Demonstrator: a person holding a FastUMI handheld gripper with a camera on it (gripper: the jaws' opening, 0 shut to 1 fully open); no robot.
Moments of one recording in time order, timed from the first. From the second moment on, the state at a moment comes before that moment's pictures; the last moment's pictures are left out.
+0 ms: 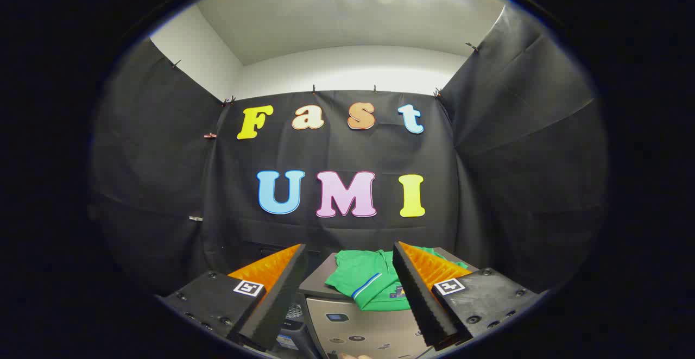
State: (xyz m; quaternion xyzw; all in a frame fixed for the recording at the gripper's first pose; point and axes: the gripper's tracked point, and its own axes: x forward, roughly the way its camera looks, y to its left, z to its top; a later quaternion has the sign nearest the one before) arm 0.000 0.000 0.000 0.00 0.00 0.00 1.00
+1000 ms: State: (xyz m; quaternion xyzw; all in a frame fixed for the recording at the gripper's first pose) arm 0.003 -0.003 0.009 -0.01 0.00 -0.01 1.00
